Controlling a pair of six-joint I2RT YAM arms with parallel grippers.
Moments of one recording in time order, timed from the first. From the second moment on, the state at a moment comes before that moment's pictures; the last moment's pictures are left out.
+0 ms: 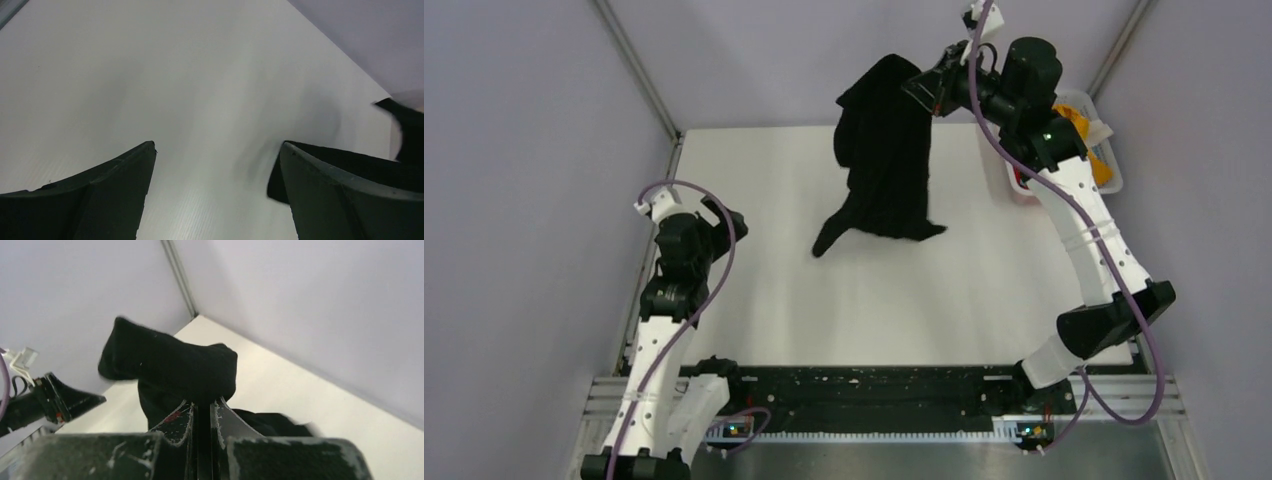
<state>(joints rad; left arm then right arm) -0.03 0.79 0.77 -0.39 -0.15 -0.62 0.39 1.57 1.95 -0.36 -0.41 0.18</state>
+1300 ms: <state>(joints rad) -0.34 1.11 0.50 -0.40 0.19 -0.75 0.33 1.16 0.82 -0.41 0.32 0.42</state>
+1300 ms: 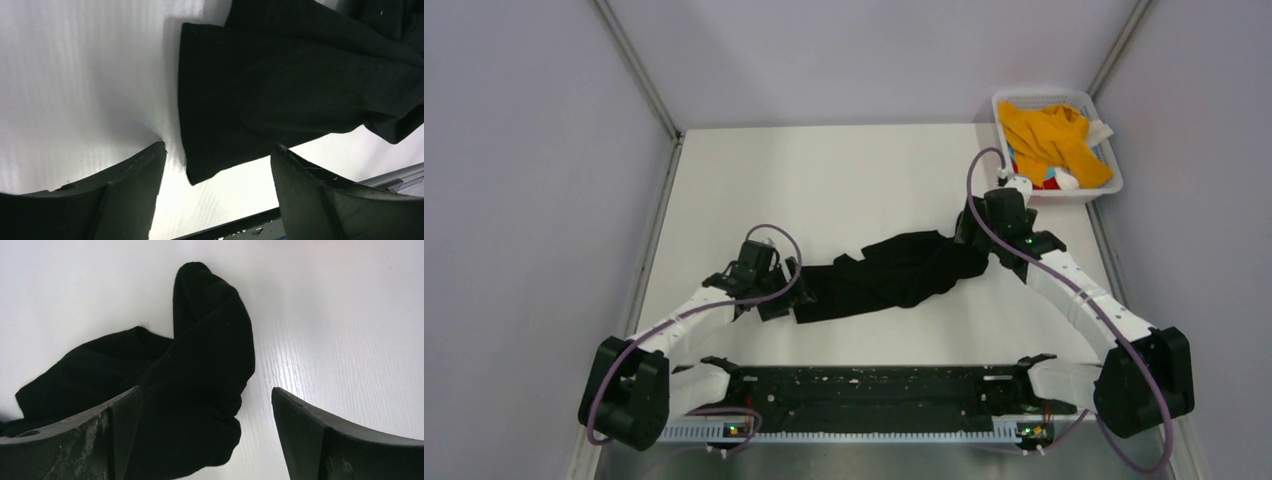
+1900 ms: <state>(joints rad) -0.46 1.27 0.57 -0.32 0.07 -0.76 0.23 1.45 0.82 -0.17 0.33 0.52</state>
